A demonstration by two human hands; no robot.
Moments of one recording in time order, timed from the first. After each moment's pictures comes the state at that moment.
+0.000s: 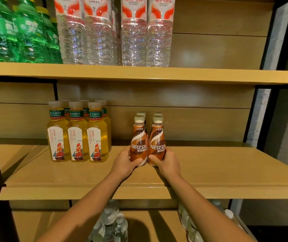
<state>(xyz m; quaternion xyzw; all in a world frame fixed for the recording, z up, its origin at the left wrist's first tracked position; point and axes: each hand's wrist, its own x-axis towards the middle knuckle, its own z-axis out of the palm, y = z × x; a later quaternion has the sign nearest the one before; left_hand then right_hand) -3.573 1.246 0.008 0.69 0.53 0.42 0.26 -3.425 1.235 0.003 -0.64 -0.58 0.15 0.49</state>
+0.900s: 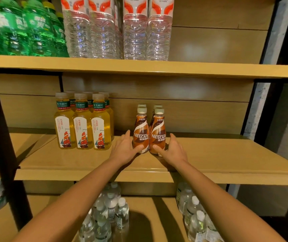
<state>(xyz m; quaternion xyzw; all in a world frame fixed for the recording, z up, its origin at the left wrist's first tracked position) -3.576 1.221 0.026 0.72 0.60 0.32 0.12 -3.405 1.214 0.016 -0.70 -0.62 0.08 0.36</state>
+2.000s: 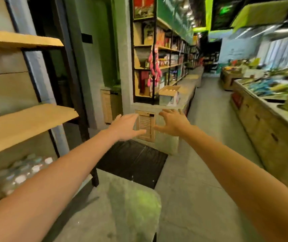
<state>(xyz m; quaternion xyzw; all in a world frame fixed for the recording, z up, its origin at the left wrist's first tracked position) -3.224 0.845 0.030 0.99 -0.02 0.09 0.04 -3.148 0.668 0.032 -0.95 -0.29 -0.11 0.04</state>
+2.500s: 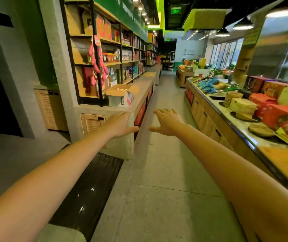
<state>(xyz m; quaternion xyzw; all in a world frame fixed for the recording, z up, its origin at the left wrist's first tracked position) -2.941 0.619 0.014 0.97 -0.09 0.10 0.18 -2.911 0.436 0.025 -0.97 -0.20 -0.11 -0.03</state>
